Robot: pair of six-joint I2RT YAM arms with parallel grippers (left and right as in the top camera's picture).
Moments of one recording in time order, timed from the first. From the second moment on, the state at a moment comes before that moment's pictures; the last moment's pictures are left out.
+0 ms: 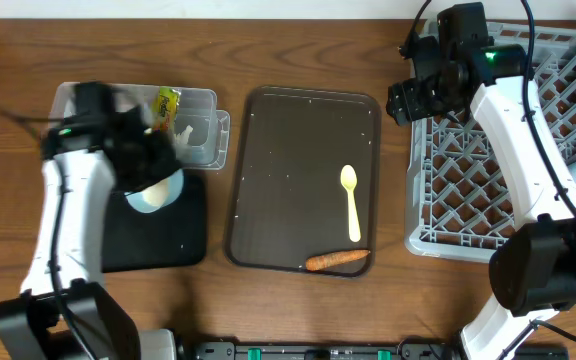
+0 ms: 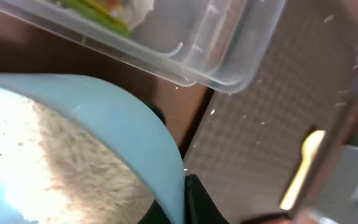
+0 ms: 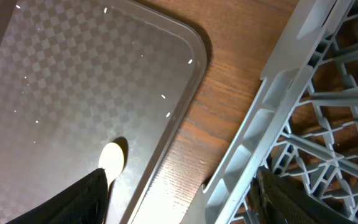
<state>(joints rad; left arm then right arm) 0.23 1.55 1.23 -0.98 0.44 -0.24 0.15 1.89 1.76 -1.05 -0.19 -0.12</state>
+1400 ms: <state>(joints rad) 0.81 1.55 0.79 -0.56 1.49 -0.54 0.15 1.89 1.76 -1.05 -0.19 -0.12</state>
